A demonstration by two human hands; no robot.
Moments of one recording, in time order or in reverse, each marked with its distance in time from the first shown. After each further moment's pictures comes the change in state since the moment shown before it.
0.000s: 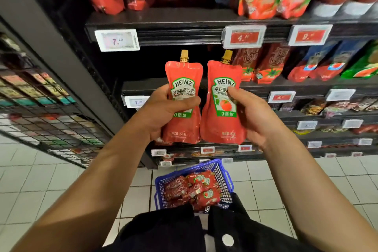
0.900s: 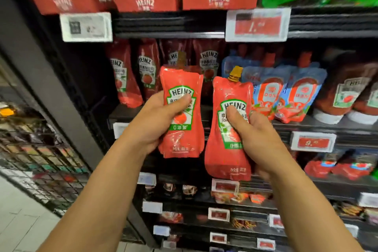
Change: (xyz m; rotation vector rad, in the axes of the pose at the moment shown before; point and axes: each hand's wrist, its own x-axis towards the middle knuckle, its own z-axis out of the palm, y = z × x) left_hand 0.057 0.154 0.010 0.010 0.122 0.425; right_hand 0.056 -0.136 0.037 -0.299 -0.072 -0.433
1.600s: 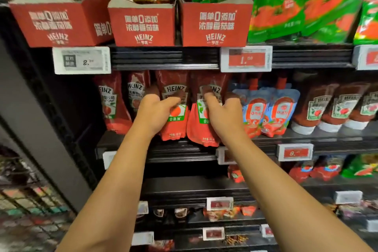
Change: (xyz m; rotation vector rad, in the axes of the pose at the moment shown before) left_hand 0.085 0.011 -0.018 0.267 0.174 0.168; right_hand 0.084 -0.025 0.045 -0.435 0.498 -0.252
